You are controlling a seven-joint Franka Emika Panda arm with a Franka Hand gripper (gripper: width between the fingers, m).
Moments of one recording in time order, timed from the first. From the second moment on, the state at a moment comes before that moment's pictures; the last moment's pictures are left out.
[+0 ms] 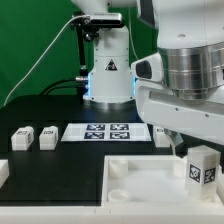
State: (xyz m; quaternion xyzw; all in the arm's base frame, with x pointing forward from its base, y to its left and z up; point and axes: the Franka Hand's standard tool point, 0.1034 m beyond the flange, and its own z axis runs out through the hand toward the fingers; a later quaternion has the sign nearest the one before) arm 0.638 0.104 0.079 -0.91 0.41 0.06 0.06
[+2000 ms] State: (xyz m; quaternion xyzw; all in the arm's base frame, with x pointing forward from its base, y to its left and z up) arm 0.638 0.101 0.080 -0.98 -0.19 0.04 0.05
